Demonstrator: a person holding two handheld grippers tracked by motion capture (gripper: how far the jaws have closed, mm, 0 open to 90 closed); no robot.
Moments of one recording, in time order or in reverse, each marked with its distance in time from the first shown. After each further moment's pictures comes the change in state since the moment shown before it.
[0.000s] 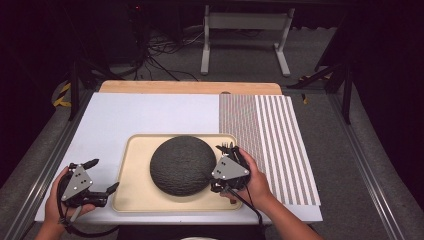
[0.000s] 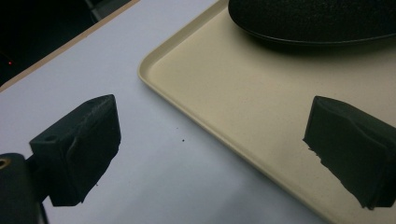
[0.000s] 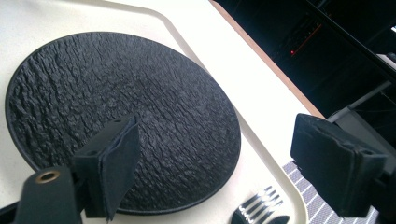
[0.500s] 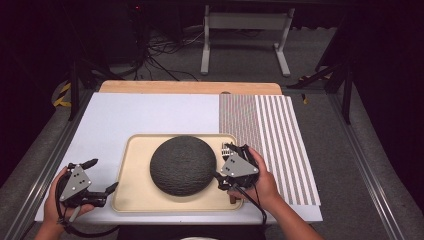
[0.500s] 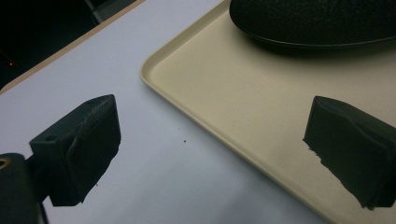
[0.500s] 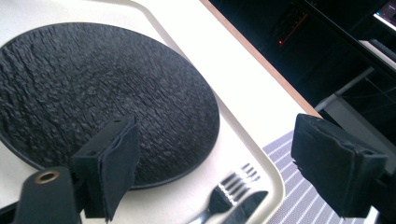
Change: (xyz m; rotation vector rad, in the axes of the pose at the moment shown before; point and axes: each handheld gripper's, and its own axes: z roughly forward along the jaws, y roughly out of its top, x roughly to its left) left arm 0.001 0.000 -0.002 -0.005 0.003 0.000; right arm -0.013 -0.008 -0.014 0.026 -0.044 0.035
